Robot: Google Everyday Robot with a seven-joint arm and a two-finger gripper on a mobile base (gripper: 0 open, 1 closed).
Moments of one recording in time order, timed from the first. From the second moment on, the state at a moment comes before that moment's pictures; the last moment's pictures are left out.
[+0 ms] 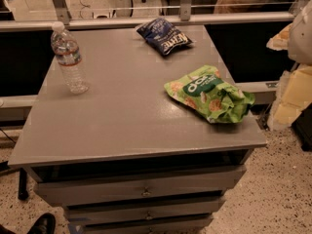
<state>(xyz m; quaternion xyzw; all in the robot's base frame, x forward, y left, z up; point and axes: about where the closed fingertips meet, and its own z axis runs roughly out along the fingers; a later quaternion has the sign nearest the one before) 0.438 -0.217 0.976 -0.60 0.78 -0.03 0.16</state>
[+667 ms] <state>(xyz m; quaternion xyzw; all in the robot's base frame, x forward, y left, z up) 0.438 -0.215 0.977 -0.60 0.78 -0.04 0.17</state>
